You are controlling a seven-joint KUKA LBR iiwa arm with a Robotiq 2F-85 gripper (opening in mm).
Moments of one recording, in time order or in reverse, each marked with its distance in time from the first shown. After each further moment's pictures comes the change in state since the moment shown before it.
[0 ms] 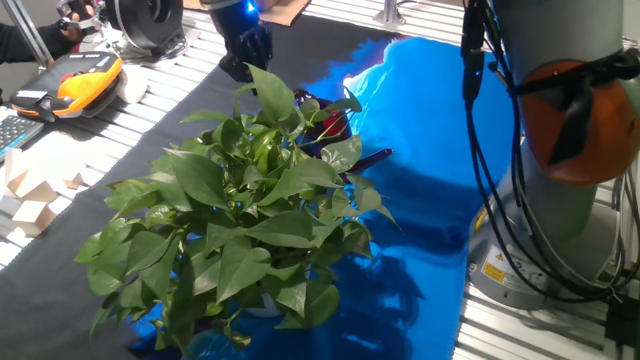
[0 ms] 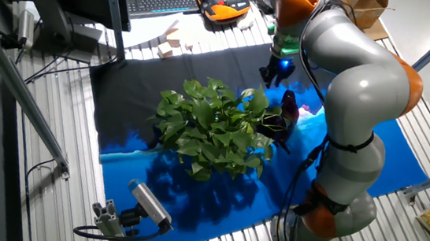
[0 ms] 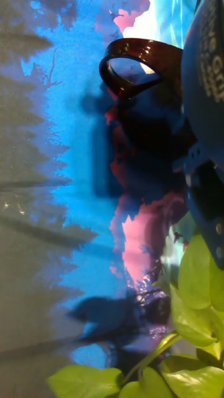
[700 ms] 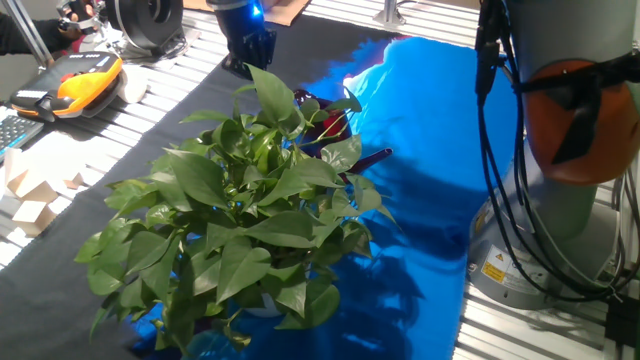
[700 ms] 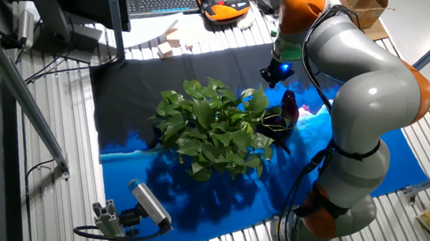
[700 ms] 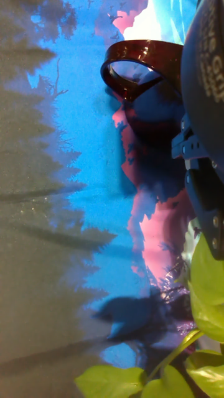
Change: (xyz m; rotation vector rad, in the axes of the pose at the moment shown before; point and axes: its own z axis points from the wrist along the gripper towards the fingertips) arm 0.000 0.001 0.000 0.000 -0.083 0.085
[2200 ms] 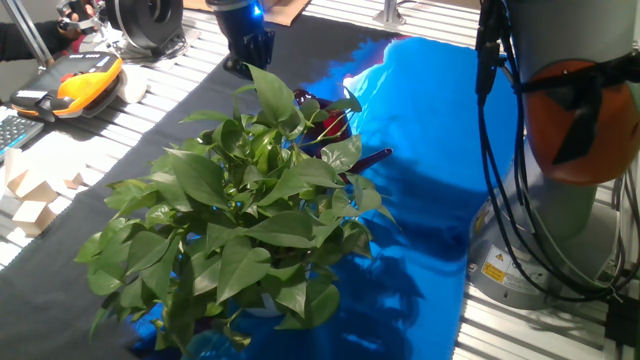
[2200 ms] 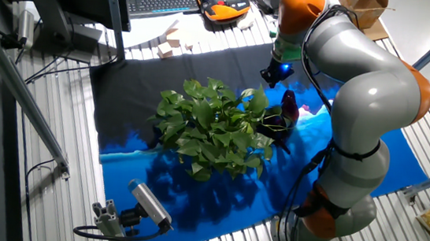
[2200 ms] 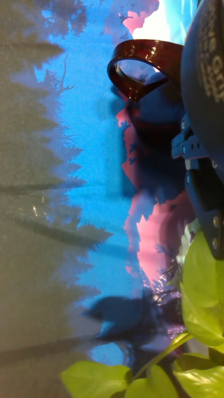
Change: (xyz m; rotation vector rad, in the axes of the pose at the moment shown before) arm 0.000 0.000 0.000 0.001 -0.002 -0.060
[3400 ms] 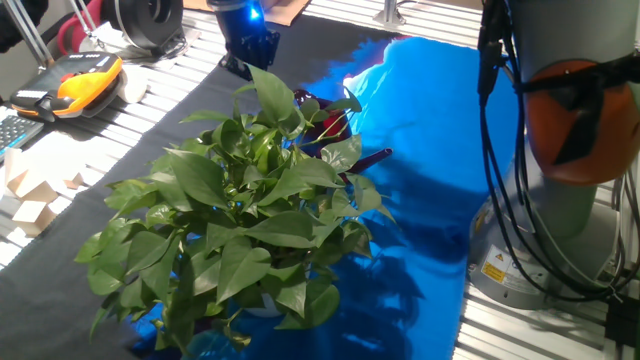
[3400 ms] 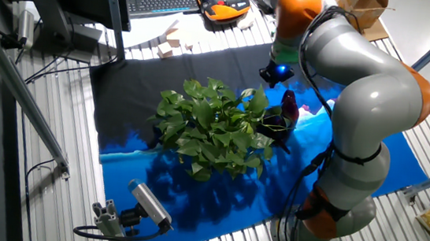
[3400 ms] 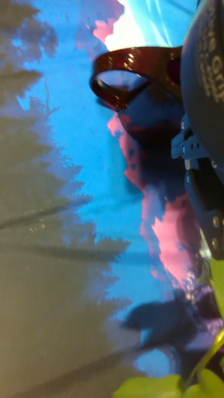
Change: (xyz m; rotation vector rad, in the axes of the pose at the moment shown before) arm 0.000 0.000 0.000 0.074 -0.050 0.167
